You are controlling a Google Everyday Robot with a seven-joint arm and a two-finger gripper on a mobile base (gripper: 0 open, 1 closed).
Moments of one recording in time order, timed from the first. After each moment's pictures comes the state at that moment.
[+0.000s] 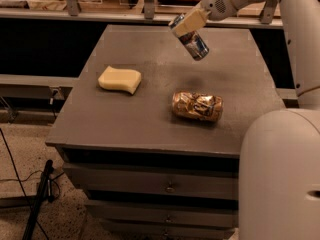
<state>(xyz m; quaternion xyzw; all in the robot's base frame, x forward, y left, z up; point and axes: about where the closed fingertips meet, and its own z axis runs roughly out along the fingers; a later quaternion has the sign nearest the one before) 0.740 -0.087 0.954 -0.49 0.75 0.23 0.38</state>
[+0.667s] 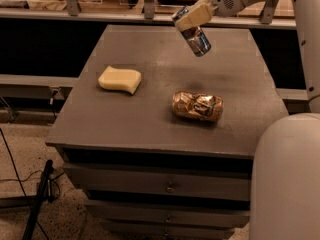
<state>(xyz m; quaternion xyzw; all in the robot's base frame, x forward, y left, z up) 0.729 -0.094 0.976 -0.49 0.73 0.25 0.41</state>
